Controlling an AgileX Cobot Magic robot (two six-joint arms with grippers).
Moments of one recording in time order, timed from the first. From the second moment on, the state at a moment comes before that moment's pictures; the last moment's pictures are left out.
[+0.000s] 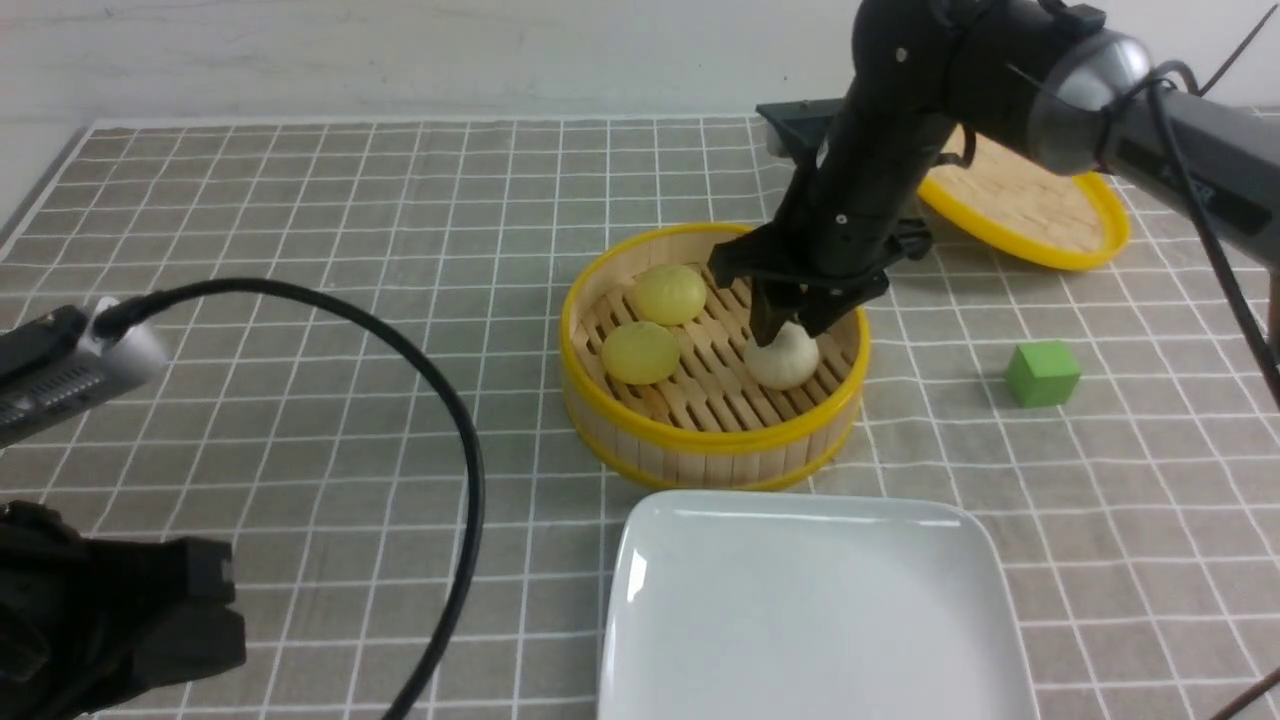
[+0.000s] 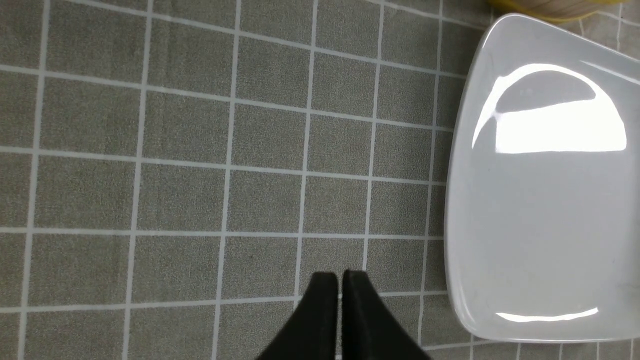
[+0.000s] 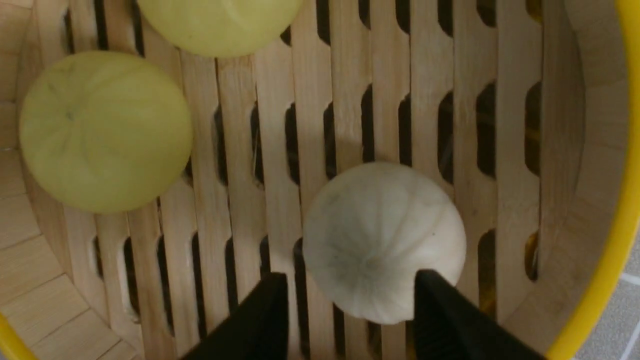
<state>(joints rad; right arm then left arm) 0.43 2.23 -2.06 0.18 1.17 0.01 0.00 0.86 -0.70 -0.42 1.03 0.00</state>
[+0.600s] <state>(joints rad) 0.43 1.97 -2.00 0.16 1.23 0.00 0.00 0.86 -0.70 -0.42 1.02 0.00</state>
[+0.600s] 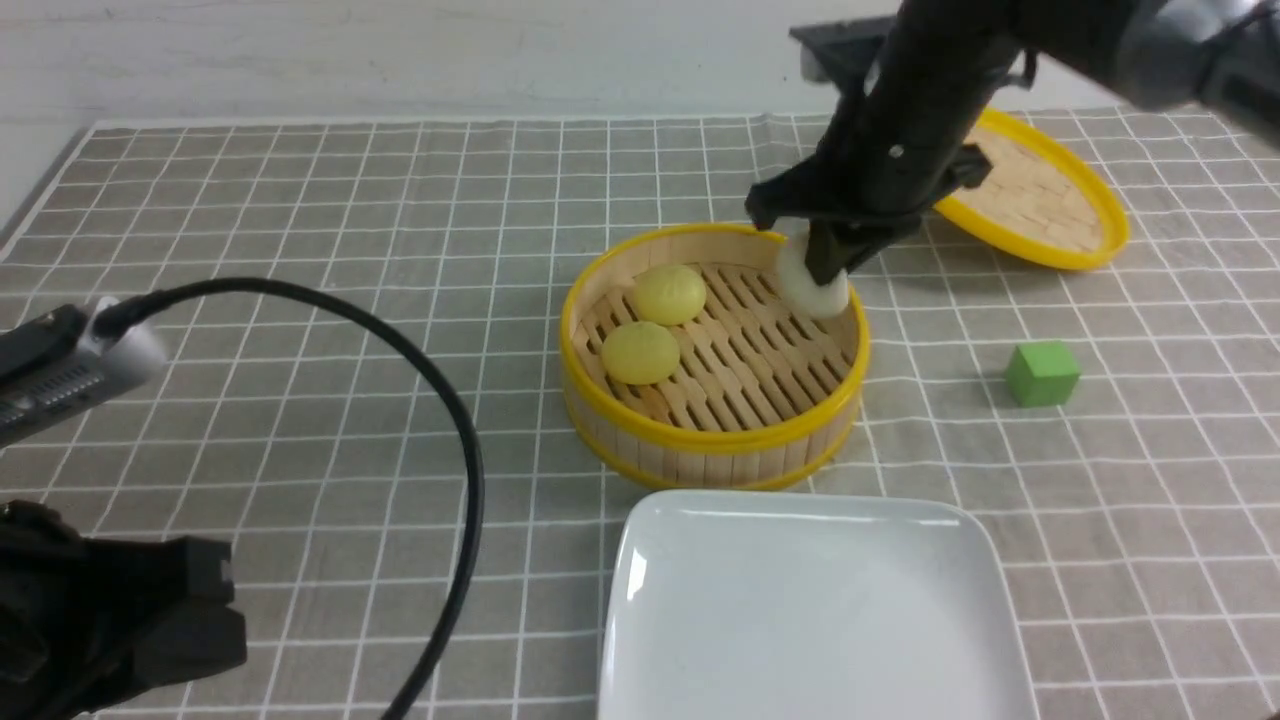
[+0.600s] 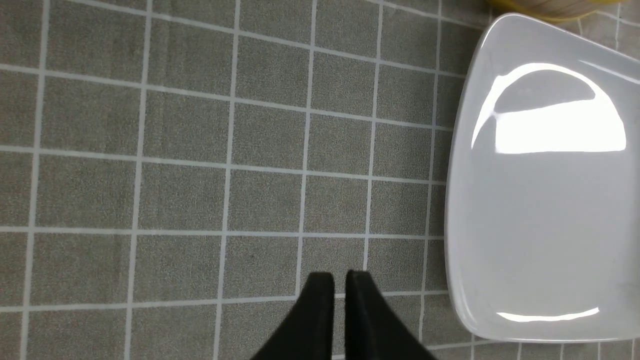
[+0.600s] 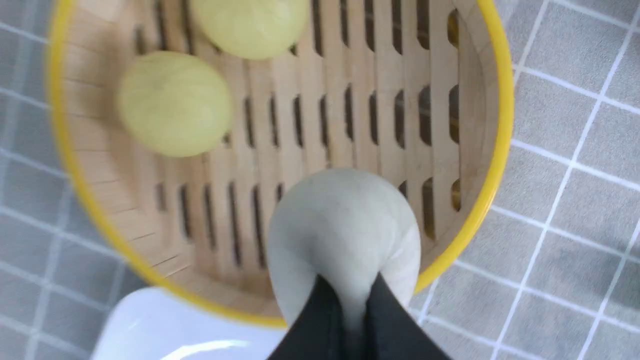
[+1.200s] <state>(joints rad) 0.51 1.69 -1.12 0.31 0.96 -0.01 0.00 0.87 -0.70 -0.41 1.02 0.00</state>
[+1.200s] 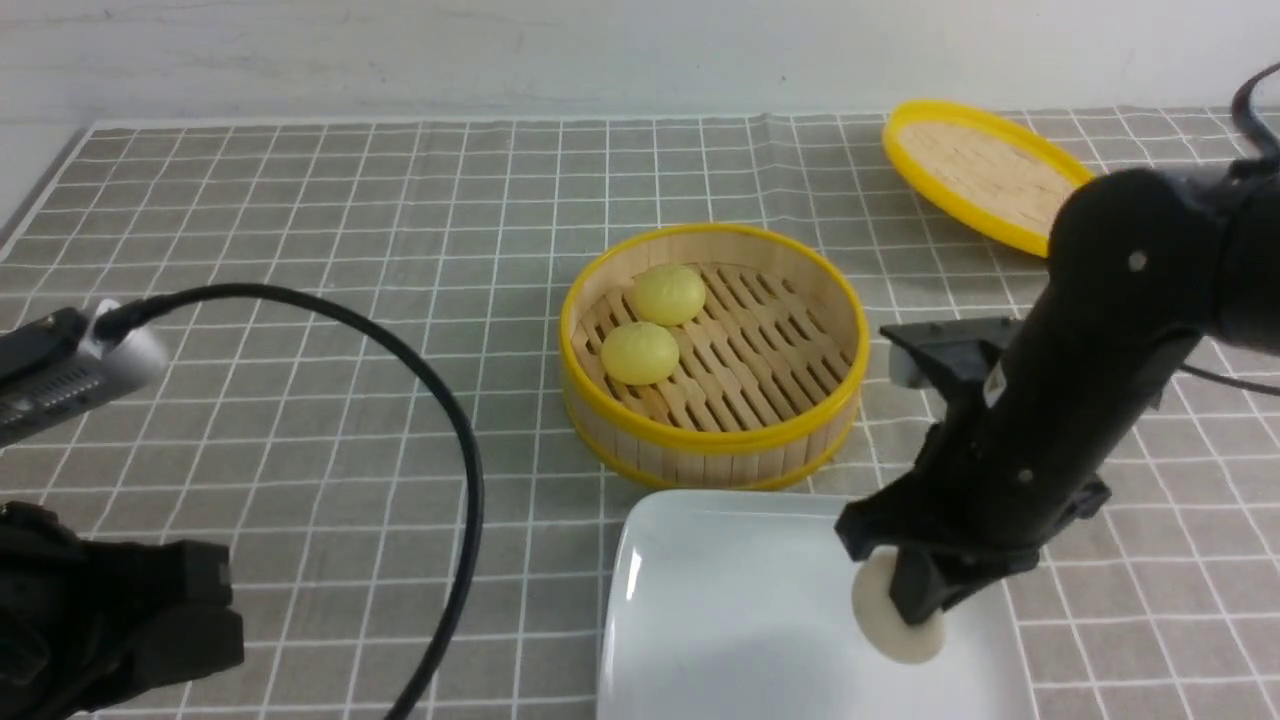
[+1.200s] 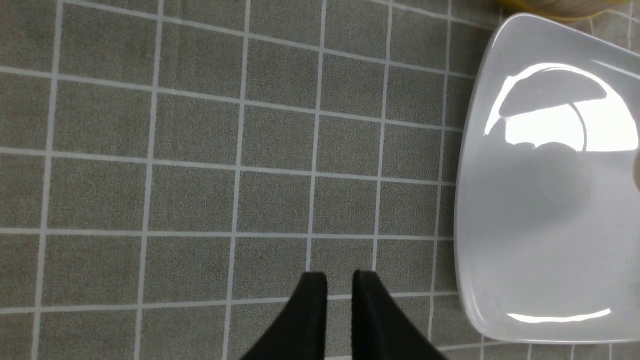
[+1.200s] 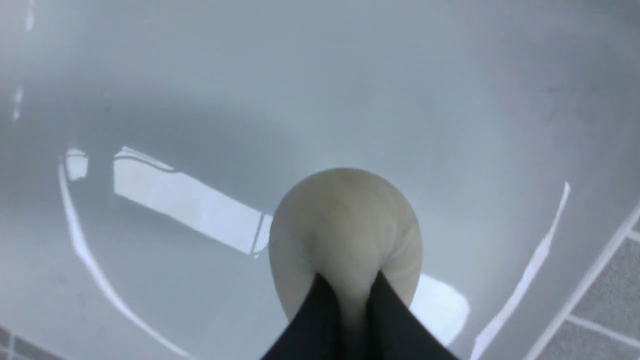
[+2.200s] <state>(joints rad) 0.52 1.06 -1.05 0.09 1.24 0.03 -0.20 1.56 -1.40 -0.47 1.11 0.07</state>
